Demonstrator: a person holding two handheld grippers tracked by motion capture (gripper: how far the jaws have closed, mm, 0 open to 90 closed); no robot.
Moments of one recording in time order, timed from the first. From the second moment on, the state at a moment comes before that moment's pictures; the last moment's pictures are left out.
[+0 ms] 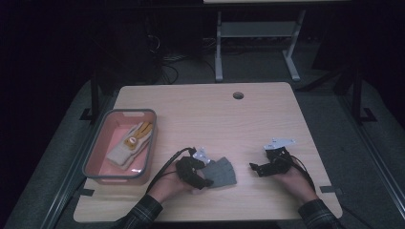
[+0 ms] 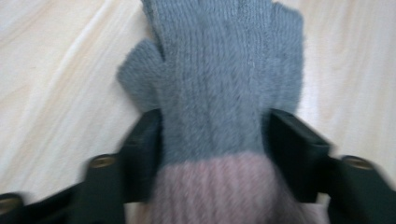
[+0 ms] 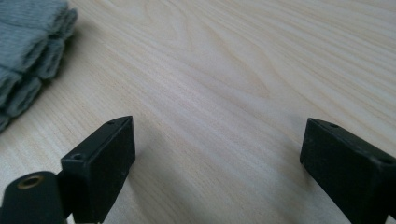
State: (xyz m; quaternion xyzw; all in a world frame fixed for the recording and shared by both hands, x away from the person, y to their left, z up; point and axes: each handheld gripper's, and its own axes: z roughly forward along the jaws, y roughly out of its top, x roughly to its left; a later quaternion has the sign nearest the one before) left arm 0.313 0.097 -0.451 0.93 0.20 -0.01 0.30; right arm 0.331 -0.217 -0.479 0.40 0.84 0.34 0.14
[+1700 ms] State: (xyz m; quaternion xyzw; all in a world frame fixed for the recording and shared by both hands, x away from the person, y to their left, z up) left arm 0.333 0.180 -0.372 0.88 0.31 0.03 0.37; right arm 0.330 -0.215 -0.482 0.39 0.83 0.36 0.15
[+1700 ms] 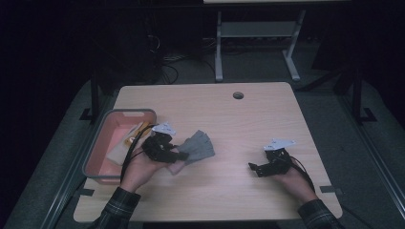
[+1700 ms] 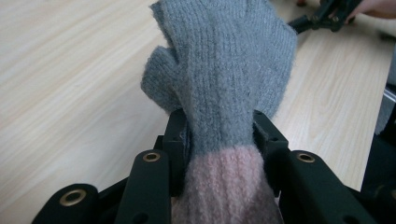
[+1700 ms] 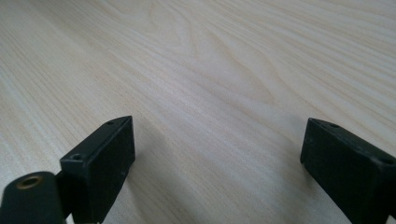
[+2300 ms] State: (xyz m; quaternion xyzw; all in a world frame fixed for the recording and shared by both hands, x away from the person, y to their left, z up) left arm 0.342 0.264 -0.346 0.83 0.41 0.11 0.37; right arm 0.330 -0.215 -0.482 0.39 0.83 0.36 0.15
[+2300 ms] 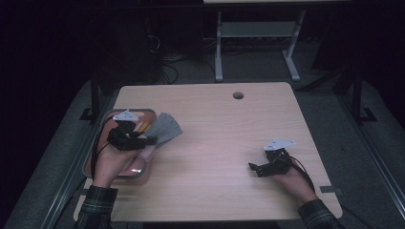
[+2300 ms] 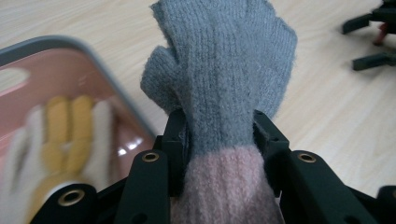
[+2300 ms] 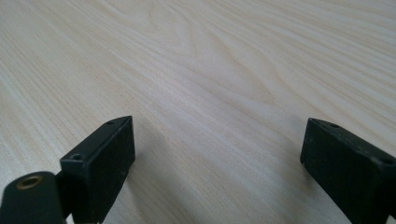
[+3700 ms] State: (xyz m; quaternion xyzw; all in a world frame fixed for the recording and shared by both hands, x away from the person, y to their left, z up) left arm 0.366 0.347 -0.387 0.79 0.51 0.15 0.29; right arm 0.330 -0.214 -0.482 0.39 0.83 0.36 0.15
